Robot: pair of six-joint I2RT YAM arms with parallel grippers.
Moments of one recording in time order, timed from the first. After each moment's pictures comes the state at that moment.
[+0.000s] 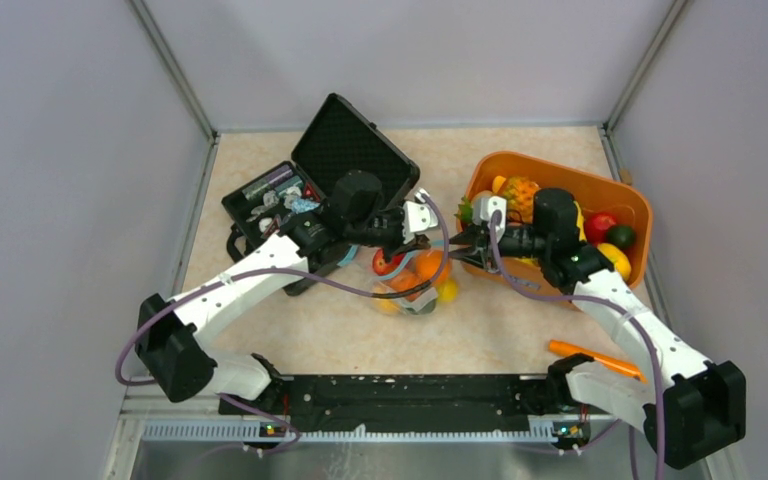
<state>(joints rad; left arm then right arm) -0.77 1.38 1.21 -0.35 0.56 0.50 0.38 1.03 0.78 -0.13 -0.97 -0.49</state>
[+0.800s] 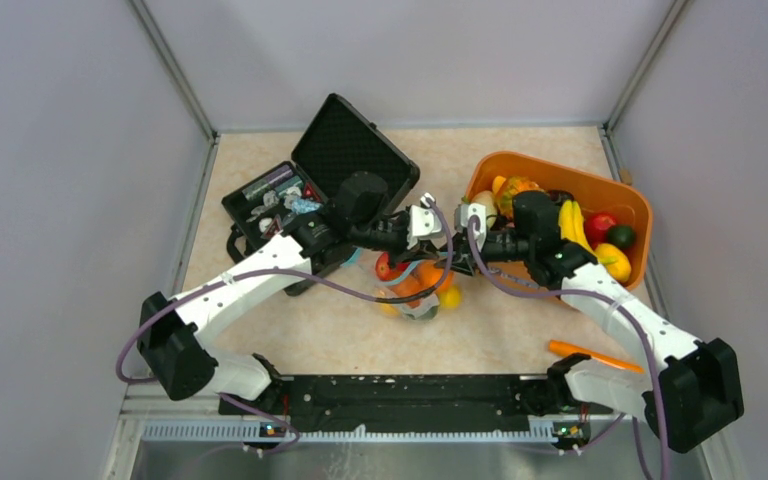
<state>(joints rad) -0.81 1.38 1.24 -0.37 0.66 0.47 0.47 1.10 0.78 -0.13 -0.93 -0.51</state>
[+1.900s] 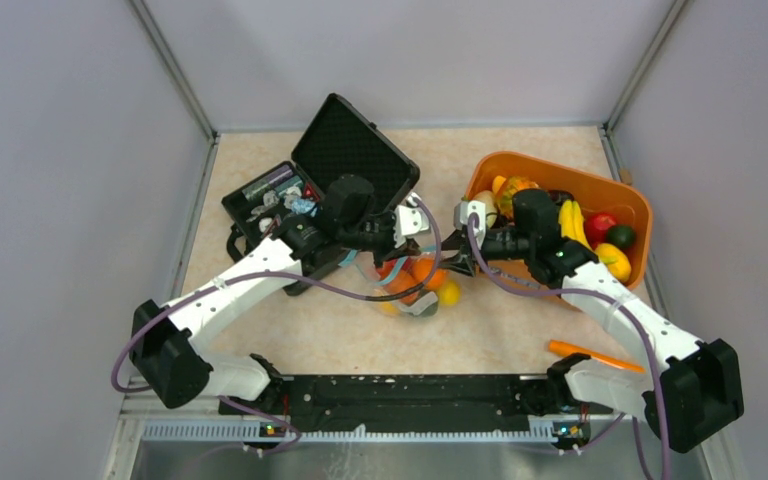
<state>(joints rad) -0.74 1.34 1.17 -0.40 0.57 0.50 0.48 1.10 0.80 -0.17 -0.91 -0.50</state>
